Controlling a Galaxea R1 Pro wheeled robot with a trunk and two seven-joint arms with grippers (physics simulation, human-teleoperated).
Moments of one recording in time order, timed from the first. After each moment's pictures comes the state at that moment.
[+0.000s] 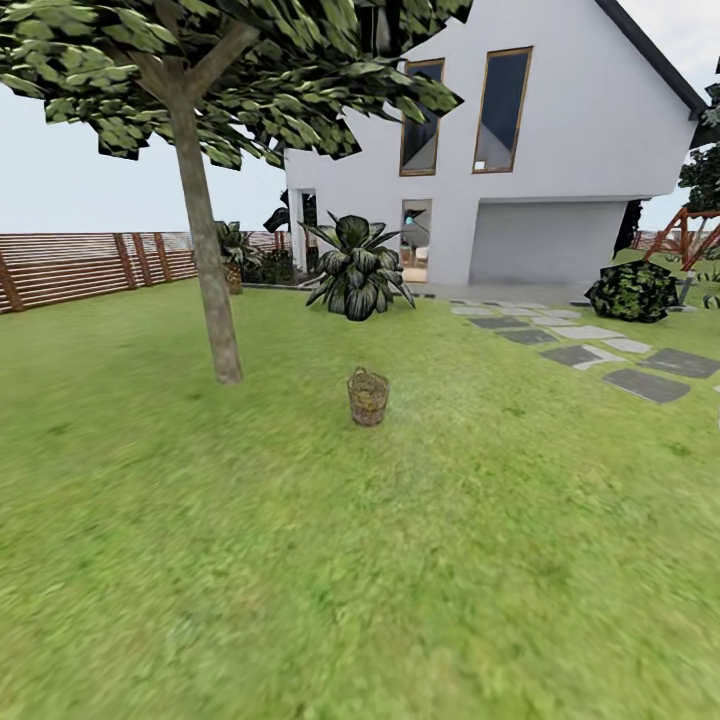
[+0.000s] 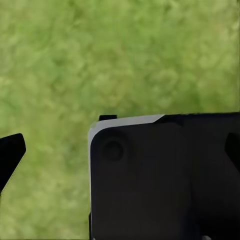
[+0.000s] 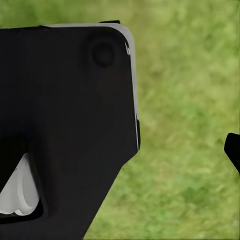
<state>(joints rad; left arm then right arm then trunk) -0.03 0.00 -0.02 -0.04 -0.01 -0.40 -0.01 0.00 -0.03 -0.09 -0.04 0.01 -0.08 -0.01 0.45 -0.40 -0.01</state>
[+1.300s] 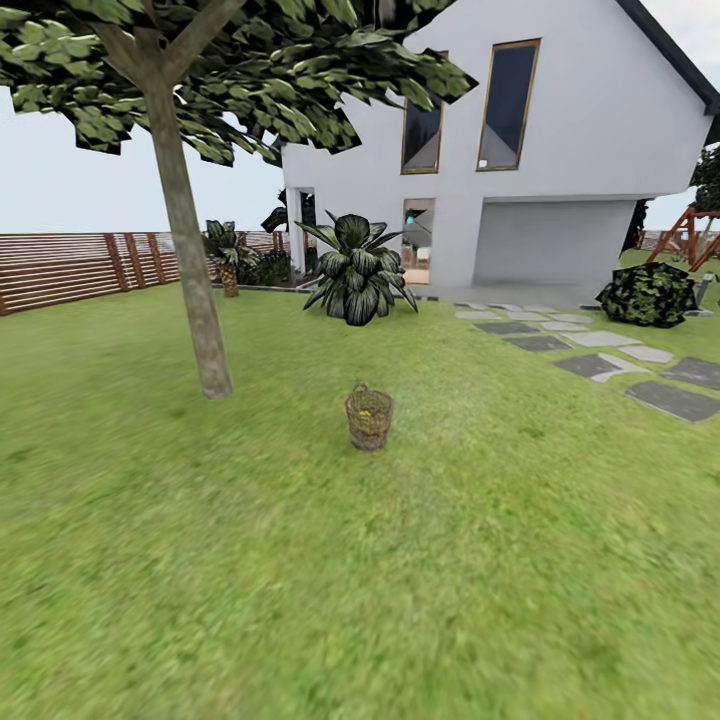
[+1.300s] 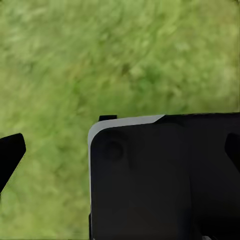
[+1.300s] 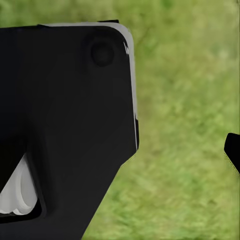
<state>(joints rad) -0.03 0.00 -0.02 -0.04 -0.01 -0.40 -0.01 0.00 -0.03 -0.09 -0.04 0.01 -0.08 -0.01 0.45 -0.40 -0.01</state>
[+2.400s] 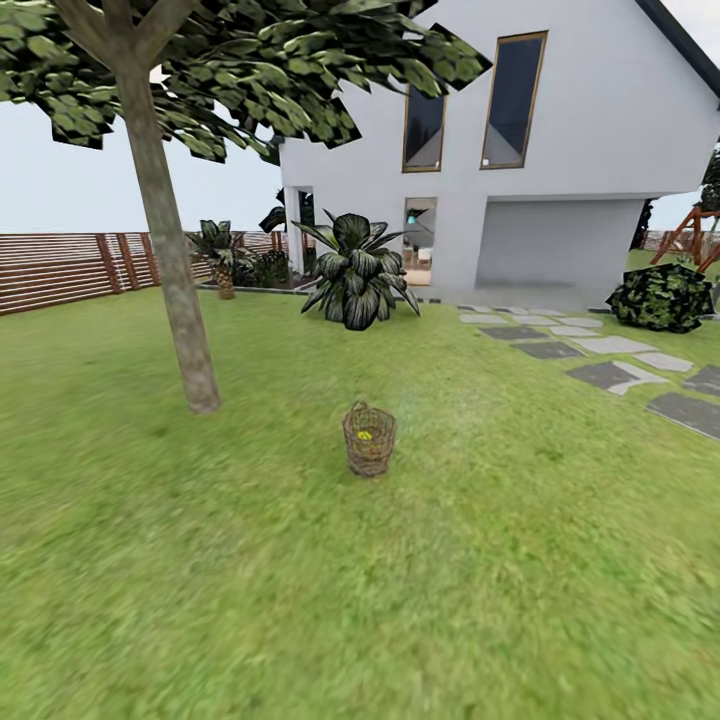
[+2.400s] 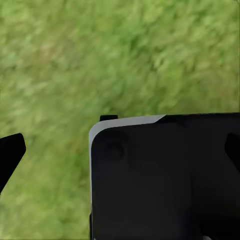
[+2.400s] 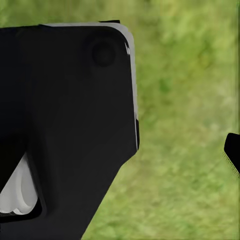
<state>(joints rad) -0.03 0.00 -0.02 -0.04 -0.01 -0.40 0.00 0.00 -0.03 -0.09 -0.04 0.01 -0.08 -0.01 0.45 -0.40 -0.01</state>
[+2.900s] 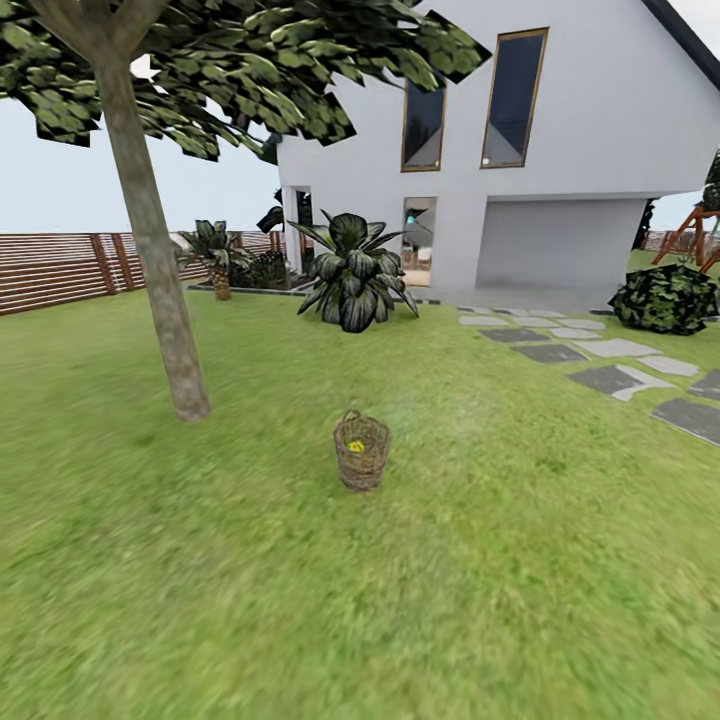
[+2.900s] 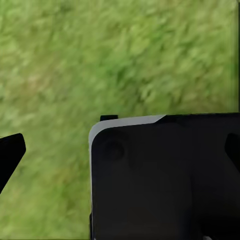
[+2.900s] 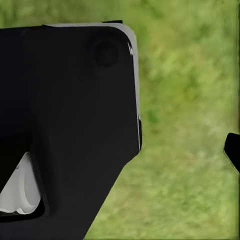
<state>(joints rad) -0.03 0.00 -0.02 -0.04 -0.01 -0.40 0.00 0.00 -0.03 -0.09 -0.04 0.01 -0.08 0.00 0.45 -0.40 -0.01</state>
